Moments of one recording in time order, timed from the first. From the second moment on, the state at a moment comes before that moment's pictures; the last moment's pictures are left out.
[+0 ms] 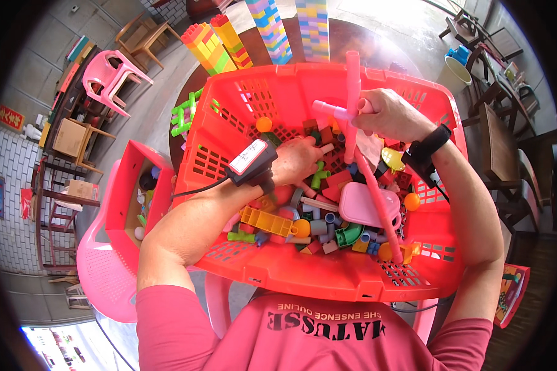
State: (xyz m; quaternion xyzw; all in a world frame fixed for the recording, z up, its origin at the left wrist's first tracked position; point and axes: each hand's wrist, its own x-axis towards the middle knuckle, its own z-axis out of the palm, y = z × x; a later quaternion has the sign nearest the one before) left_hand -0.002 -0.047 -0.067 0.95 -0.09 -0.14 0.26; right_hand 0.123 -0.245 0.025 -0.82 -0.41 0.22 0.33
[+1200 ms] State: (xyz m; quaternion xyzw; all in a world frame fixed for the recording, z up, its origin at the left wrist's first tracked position) left_hand 0.013 0.013 -0.078 0.99 -0.10 0.05 0.01; right_hand 0.113 -0.236 0.001 -0.79 -0.47 0.23 0.33
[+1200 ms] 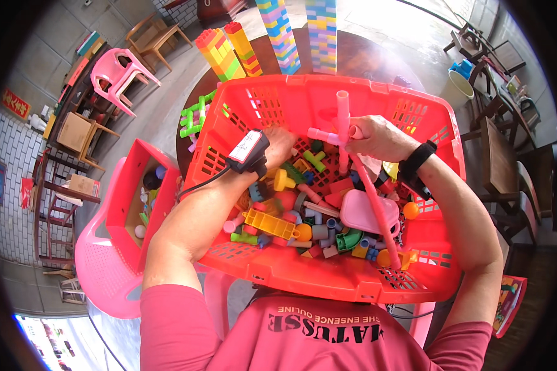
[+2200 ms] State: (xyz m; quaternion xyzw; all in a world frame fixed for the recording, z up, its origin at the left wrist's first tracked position) left_hand -0.001 -0.043 0.033 0.79 -0.14 0.33 0.50; right_hand 0.100 -0.224 0.001 -0.78 -0.52 0.19 0.30
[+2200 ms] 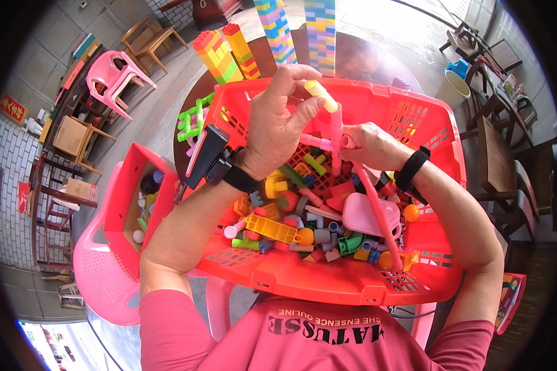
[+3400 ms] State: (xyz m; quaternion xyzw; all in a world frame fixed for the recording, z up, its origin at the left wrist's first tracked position) left_hand 0.019 0.008 -0.019 0.99 0.02 0.12 0.11; right_hand 0.117 -0.236 0.004 -0.81 -0.49 0.17 0.26
